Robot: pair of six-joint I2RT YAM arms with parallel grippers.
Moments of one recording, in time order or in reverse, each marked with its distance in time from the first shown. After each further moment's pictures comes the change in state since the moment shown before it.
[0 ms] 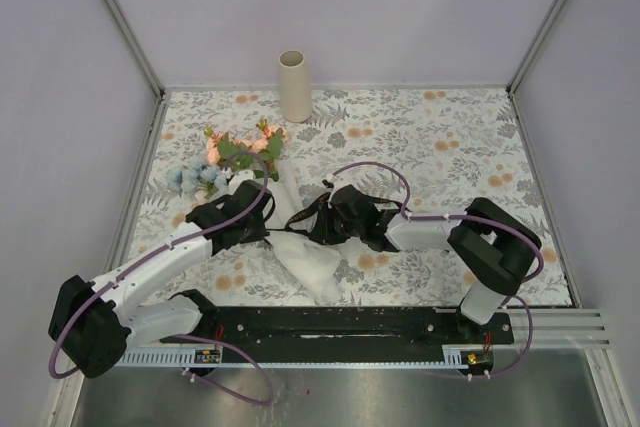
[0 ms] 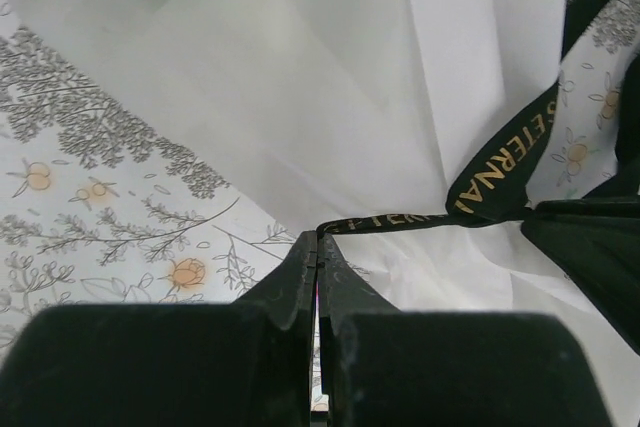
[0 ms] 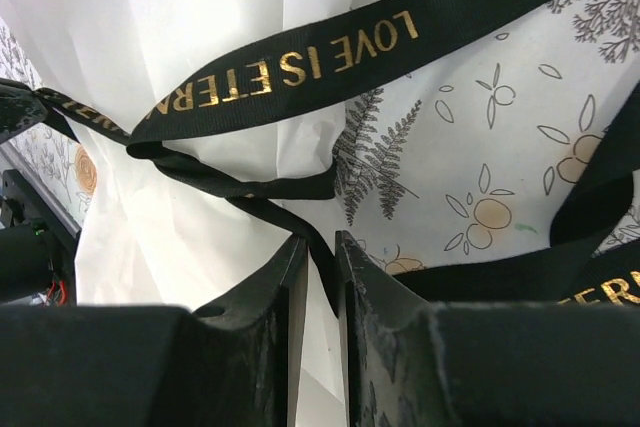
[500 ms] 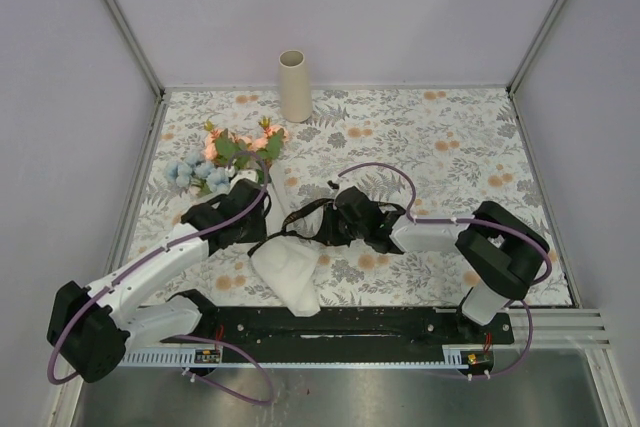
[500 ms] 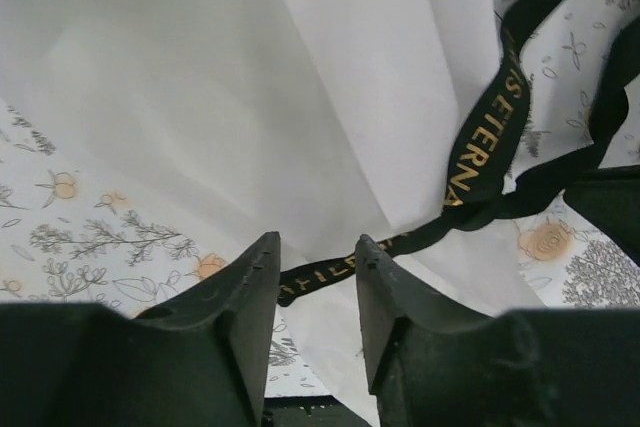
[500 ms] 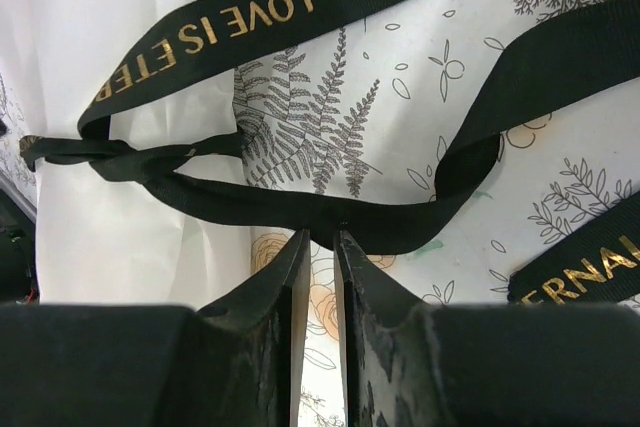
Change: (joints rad) left arm 0.018 -0.042 0.004 -0.041 -0.002 0.084; right arm 0.000 -0.042 -0.024 -0.047 0.058 0.003
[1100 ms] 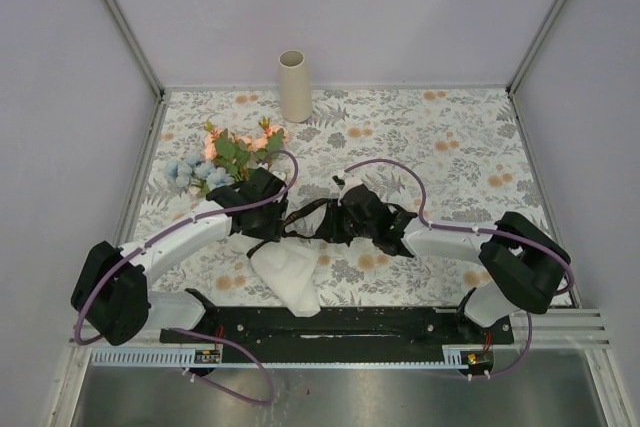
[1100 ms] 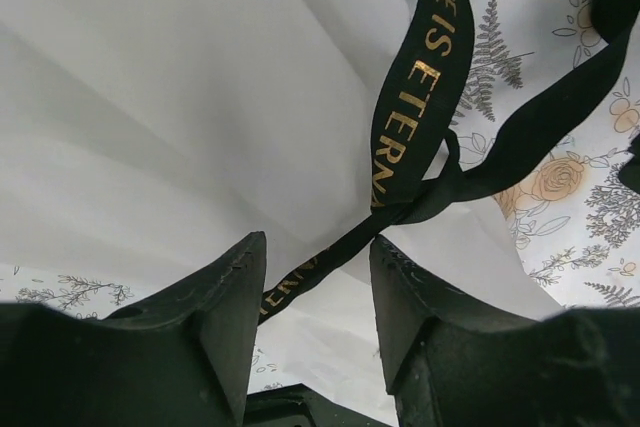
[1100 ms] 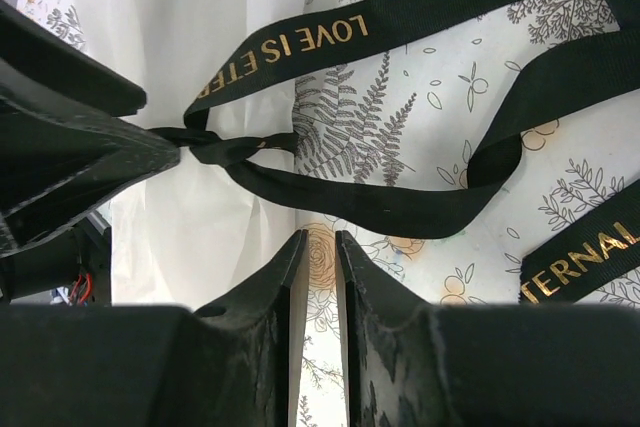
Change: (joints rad) left arm 0.000 0.233 0.105 0.010 0.216 0.256; right arm 0.000 -0.121 -0.037 0.006 0.000 -0.001
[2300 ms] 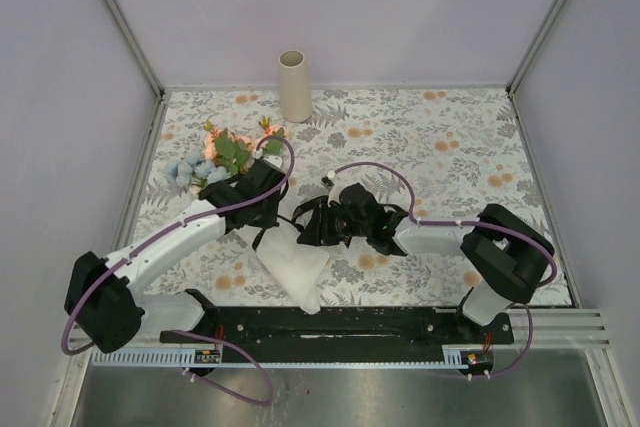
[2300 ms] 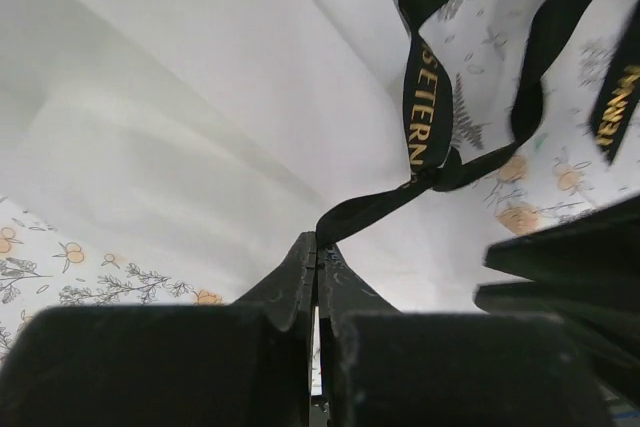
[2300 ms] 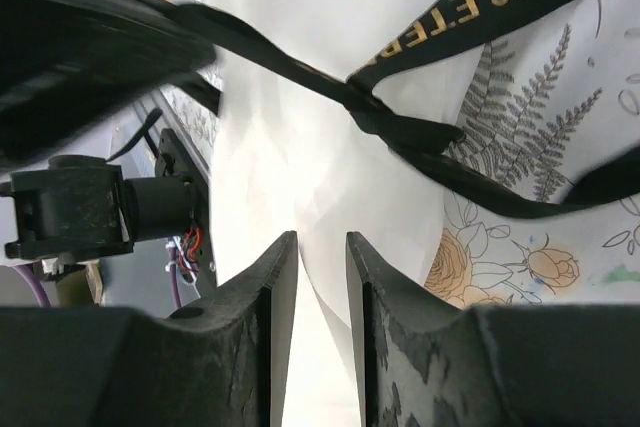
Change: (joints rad) left arm -0.040 0.008 0.094 -0.037 -0.119 -0.043; right arm 0.000 0.053 0.008 0.179 -0.231 0.113
